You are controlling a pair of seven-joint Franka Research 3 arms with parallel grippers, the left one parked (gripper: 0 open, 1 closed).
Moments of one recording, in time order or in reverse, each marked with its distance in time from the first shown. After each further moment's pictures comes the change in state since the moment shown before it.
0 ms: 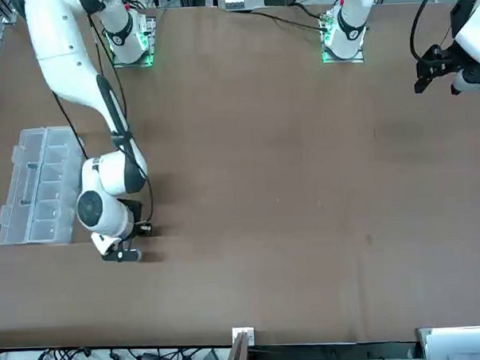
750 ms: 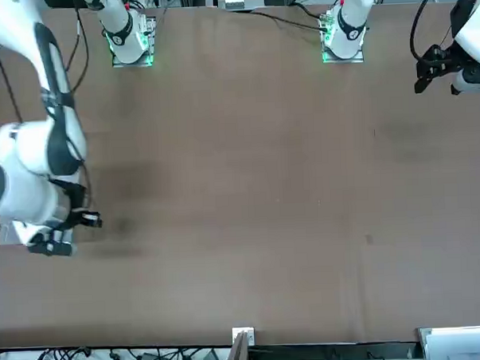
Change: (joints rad) arm -0.168 -0.245 -0.006 0.004 0.000 -0.308 -0.156
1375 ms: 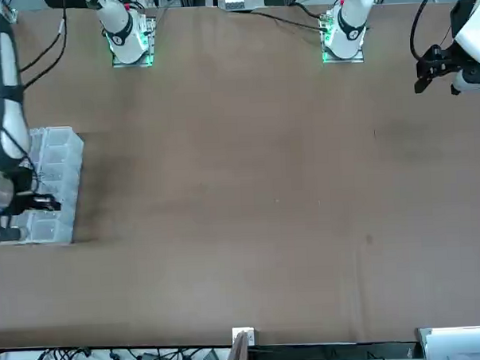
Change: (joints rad) arm -0.203 -0.029 -0.007 -0.010 -0.003 -0.069 -0.296
